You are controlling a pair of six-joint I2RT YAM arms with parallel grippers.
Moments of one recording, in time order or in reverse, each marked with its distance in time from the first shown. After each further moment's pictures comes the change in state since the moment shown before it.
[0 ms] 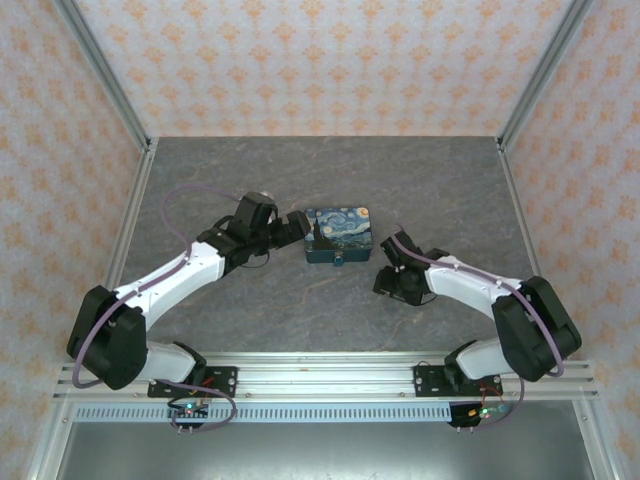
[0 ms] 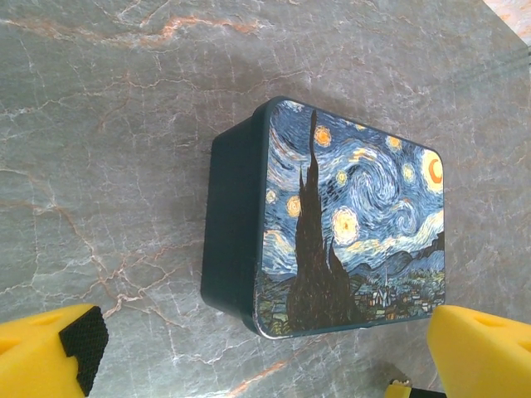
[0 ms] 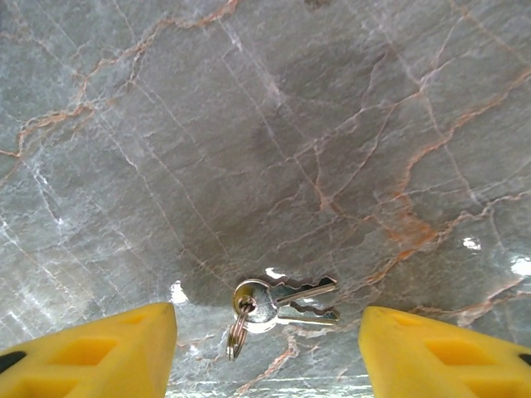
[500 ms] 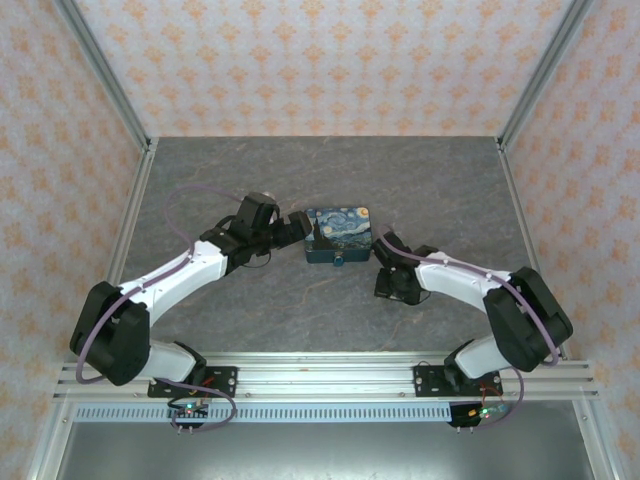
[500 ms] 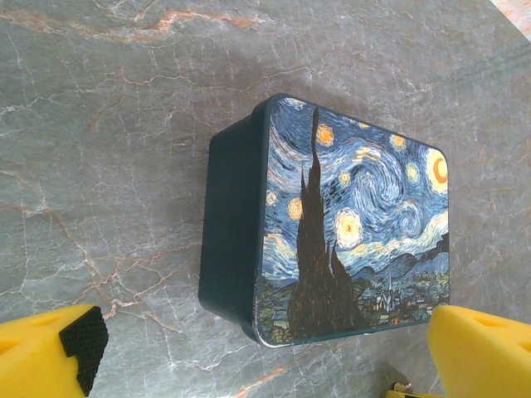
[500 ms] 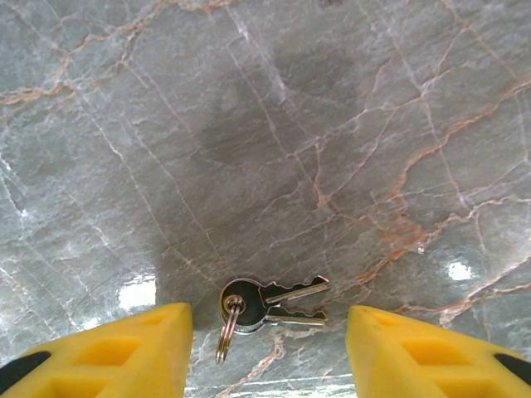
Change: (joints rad) left arm 0.000 0.025 -0.002 0.024 0.008 -0.001; right arm 0.063 0.058 0.056 -0.068 0.097 -0.027
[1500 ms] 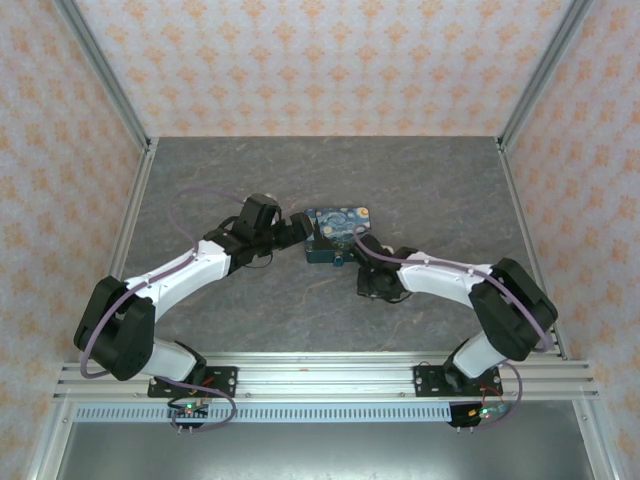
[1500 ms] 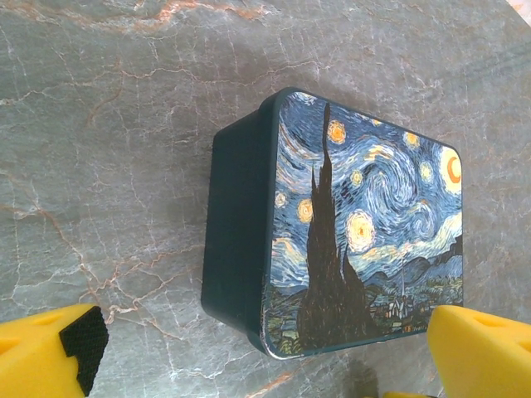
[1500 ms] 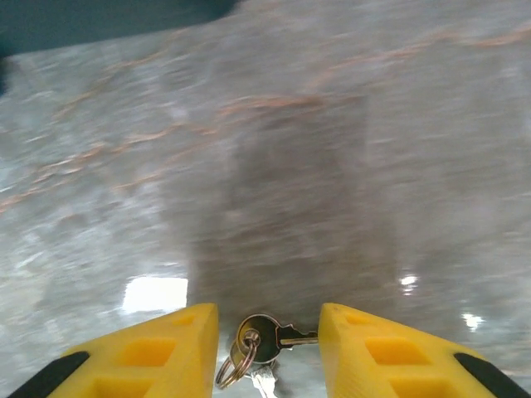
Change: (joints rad) left arm 0.000 0.028 -0.014 0.034 0.004 -0.002; right arm 0.168 0.104 0.085 0.106 0.017 0.023
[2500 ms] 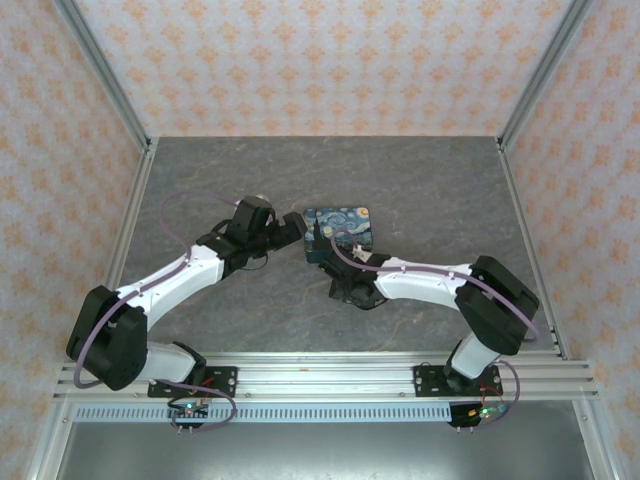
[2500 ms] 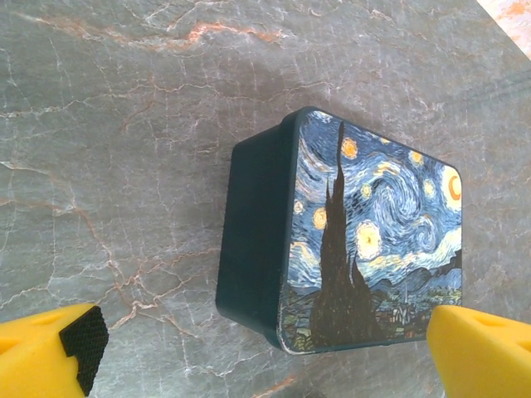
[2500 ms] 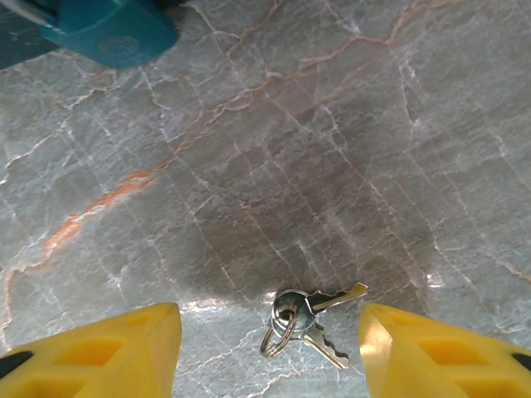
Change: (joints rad) left arm 0.016 -0.058 -0.036 -0.008 -0.031 -0.026; right arm 0.172 0.061 0.097 -0.027 0.073 0.335
